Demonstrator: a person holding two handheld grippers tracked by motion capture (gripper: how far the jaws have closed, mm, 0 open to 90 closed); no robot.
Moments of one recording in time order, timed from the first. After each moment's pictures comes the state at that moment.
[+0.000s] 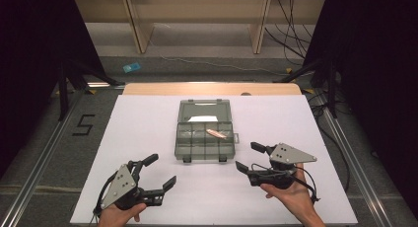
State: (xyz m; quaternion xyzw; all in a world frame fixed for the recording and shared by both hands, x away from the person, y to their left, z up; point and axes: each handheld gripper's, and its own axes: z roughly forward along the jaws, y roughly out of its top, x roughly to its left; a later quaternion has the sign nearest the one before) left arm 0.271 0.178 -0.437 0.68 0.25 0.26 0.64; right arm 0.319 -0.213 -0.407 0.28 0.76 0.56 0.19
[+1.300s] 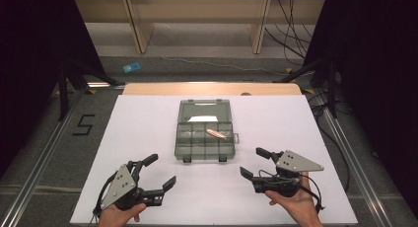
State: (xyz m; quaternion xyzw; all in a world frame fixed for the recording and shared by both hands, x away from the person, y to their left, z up) left arm 0.270 0.178 -0.437 0.68 0.25 0.26 0.64; right arm 0.304 -0.224 -0.417 0.29 0.74 0.57 0.18
